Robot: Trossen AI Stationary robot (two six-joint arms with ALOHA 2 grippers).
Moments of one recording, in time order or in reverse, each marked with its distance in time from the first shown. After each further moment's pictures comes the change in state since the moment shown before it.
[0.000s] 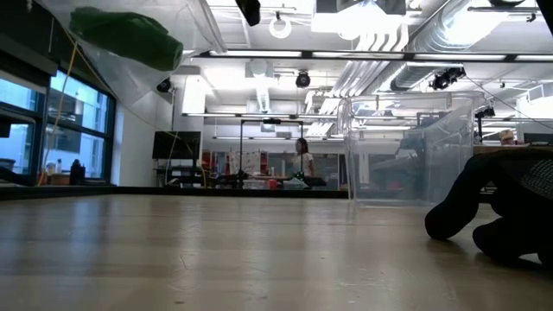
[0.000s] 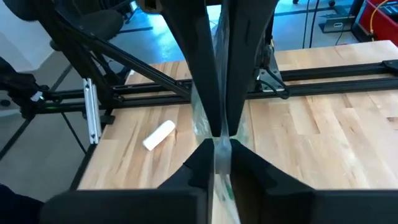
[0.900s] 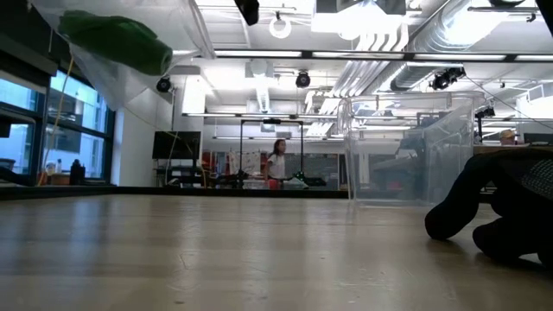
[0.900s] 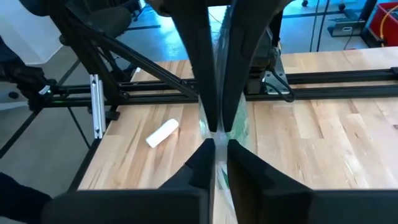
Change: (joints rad) left arm 0.001 0.000 0.000 -0.038 0.045 0.070; right arm -0.019 -0.001 0.000 -0.001 -0.041 -0.032
